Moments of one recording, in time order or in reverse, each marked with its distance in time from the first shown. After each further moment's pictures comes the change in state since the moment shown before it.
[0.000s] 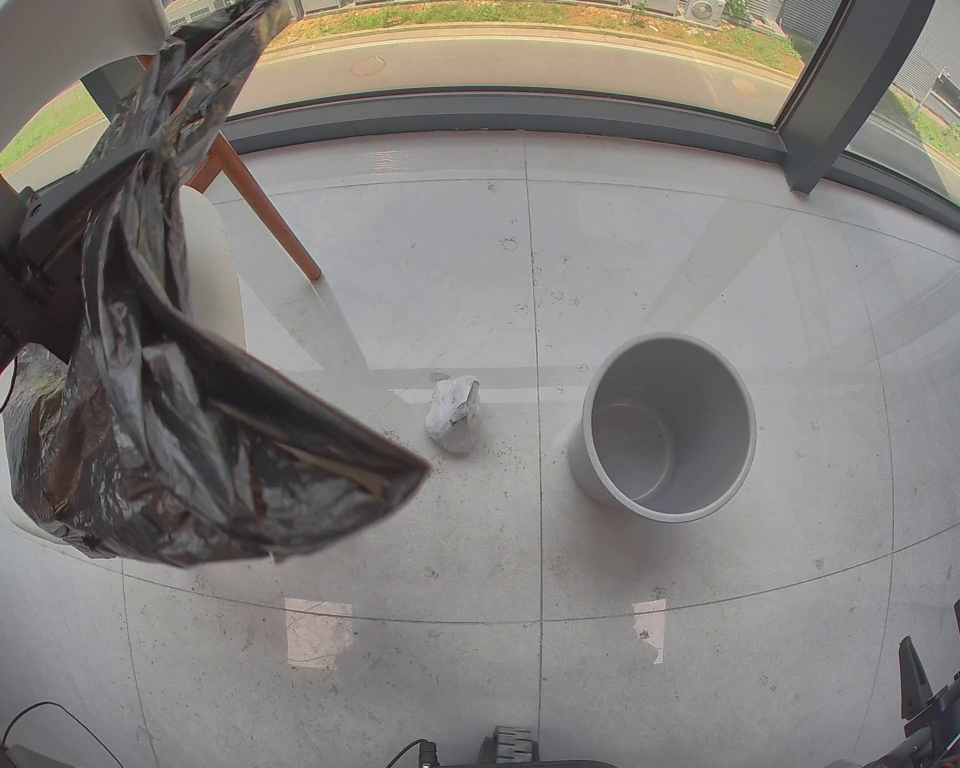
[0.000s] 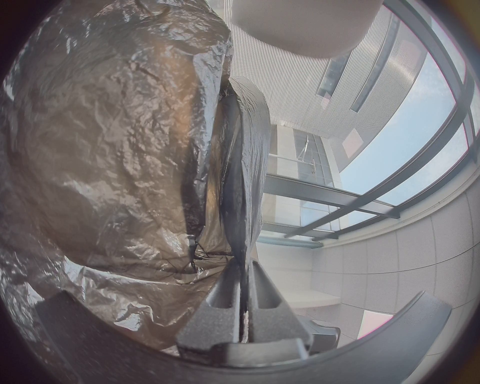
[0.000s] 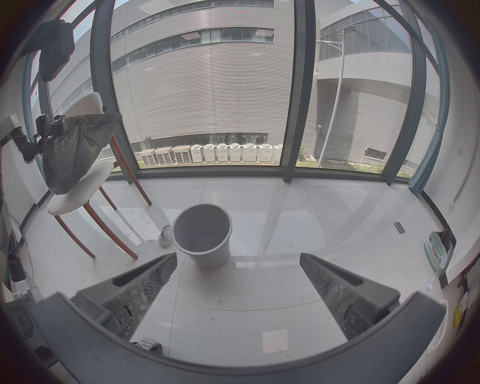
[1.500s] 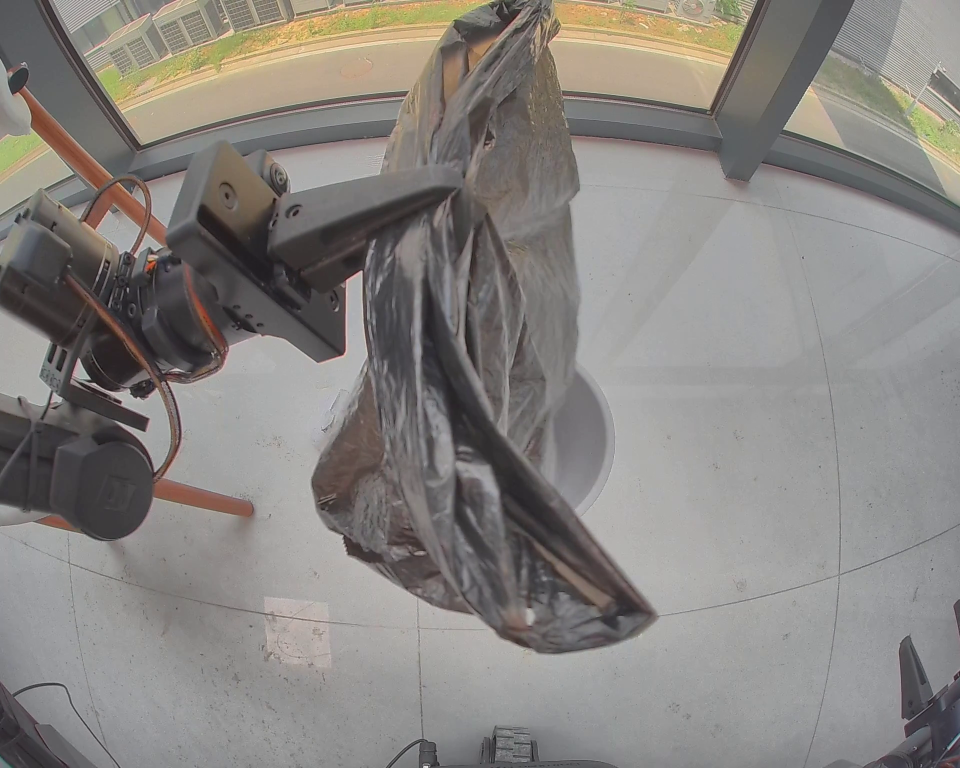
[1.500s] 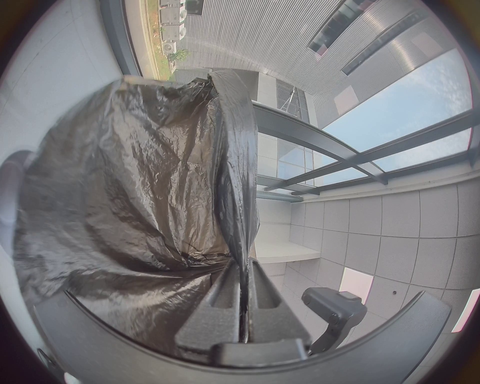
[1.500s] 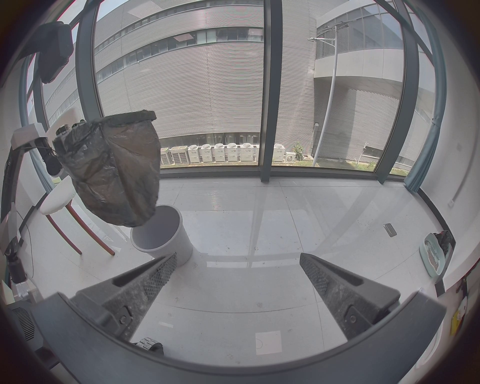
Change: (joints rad) left arm -0.241 0.464 -0.204 -0.368 -0.144 0.004; right arm -0.001 0.000 0.000 0.000 -0.002 0.008
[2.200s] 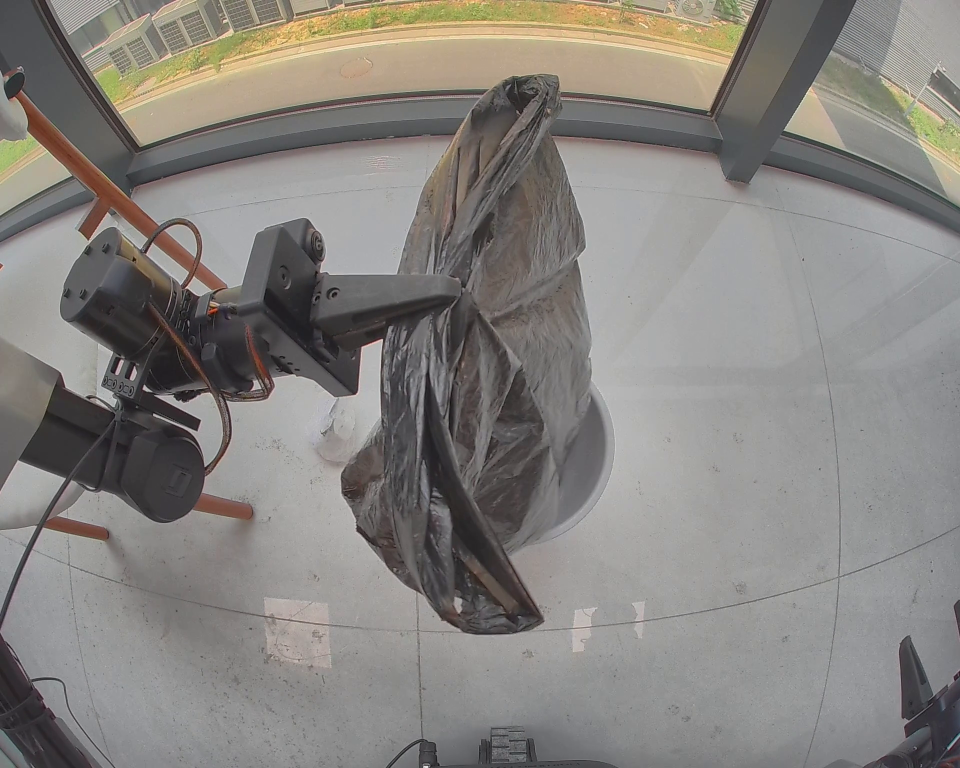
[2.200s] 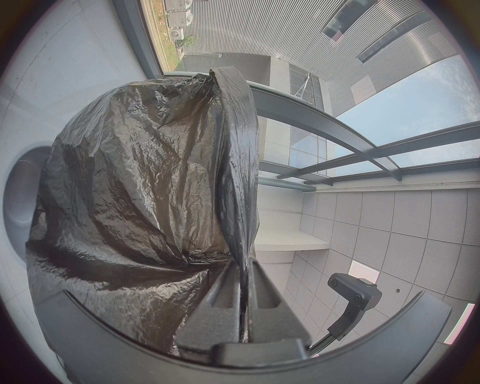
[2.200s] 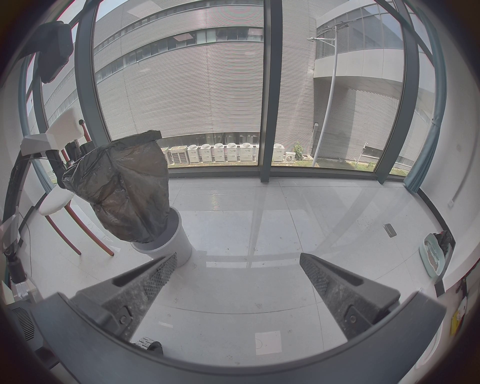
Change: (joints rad) left arm 0.087 0.152 -0.049 -0.037 -0.165 0.005; right arm 0.001 0.000 0.000 0.000 0.000 0.000
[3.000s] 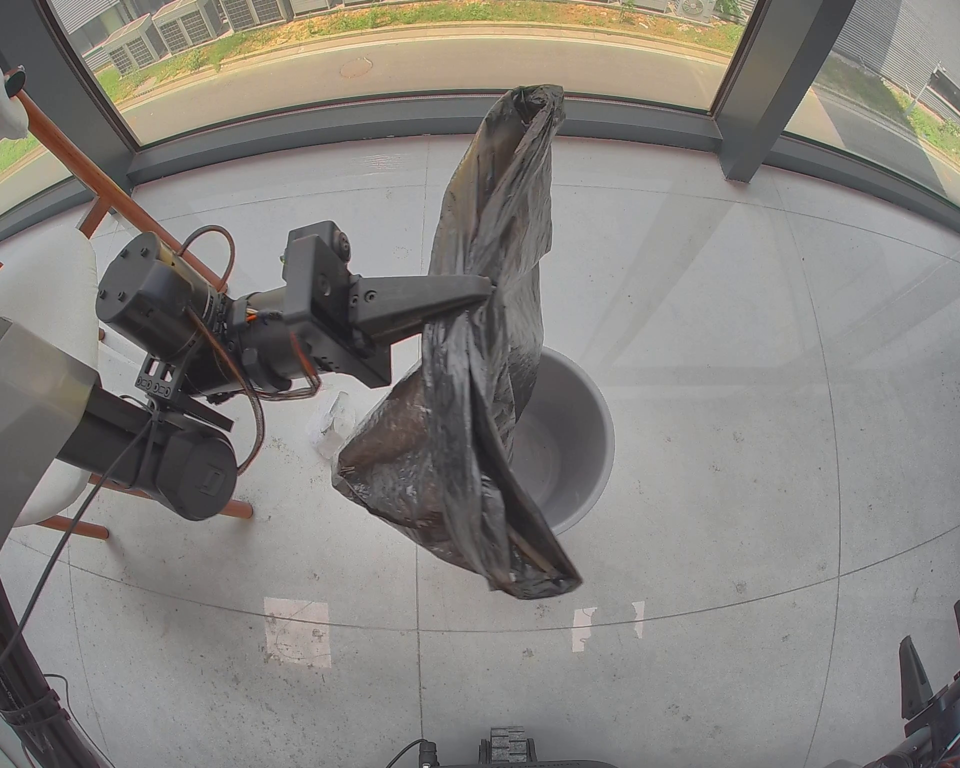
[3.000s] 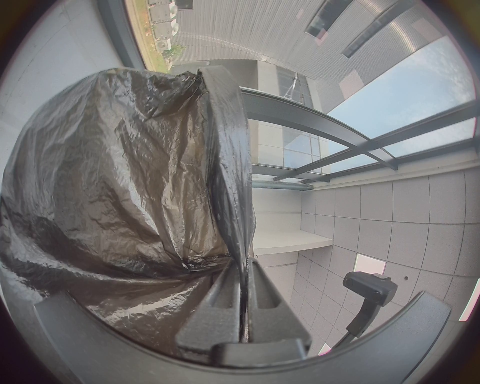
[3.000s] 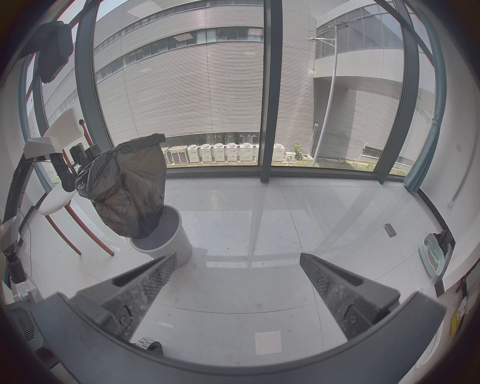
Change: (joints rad) left arm -0.076 0.076 -0.066 0.001 0.096 0.124; right arm 0.000 0.000 0.000 0.000 0.000 0.000
